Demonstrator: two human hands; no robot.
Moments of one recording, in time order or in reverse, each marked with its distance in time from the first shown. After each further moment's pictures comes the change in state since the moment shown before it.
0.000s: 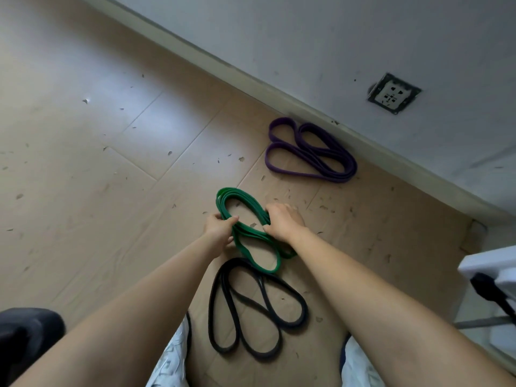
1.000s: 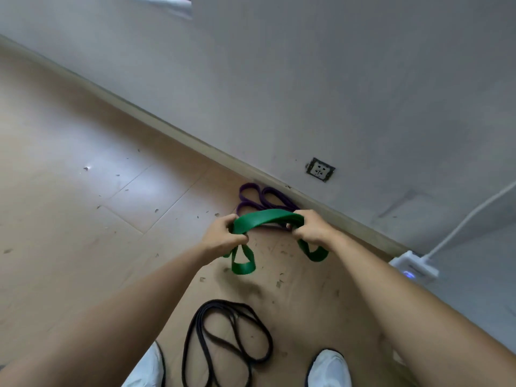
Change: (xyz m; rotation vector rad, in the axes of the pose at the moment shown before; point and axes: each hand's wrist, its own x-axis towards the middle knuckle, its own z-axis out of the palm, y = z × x) left_hand -0.152 0.119 0.010 0.423 -0.422 0.712; right_hand -0.122 0.059 -0.196 0.459 0.131 0.099
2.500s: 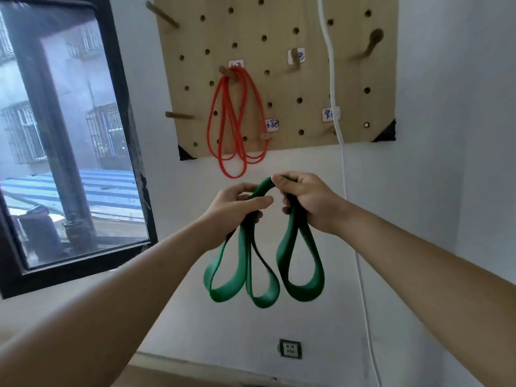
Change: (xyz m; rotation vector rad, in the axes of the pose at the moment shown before) left_hand -0.137 0.528 -0.041 -0.064 -0.115 0.732; right_hand -0.256 -0.233 -0.345 0.796 0.472 -0.818
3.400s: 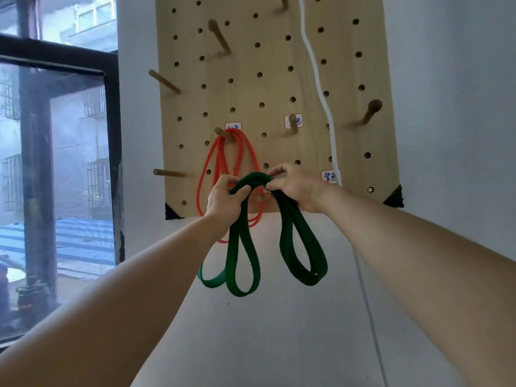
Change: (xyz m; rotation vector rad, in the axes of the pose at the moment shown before) left_hand 0.161 0.050 -0.023 0.256 0.422 0.276; right_hand 0.154 -0.080 -0.039 -0.434 0.143 -0.046
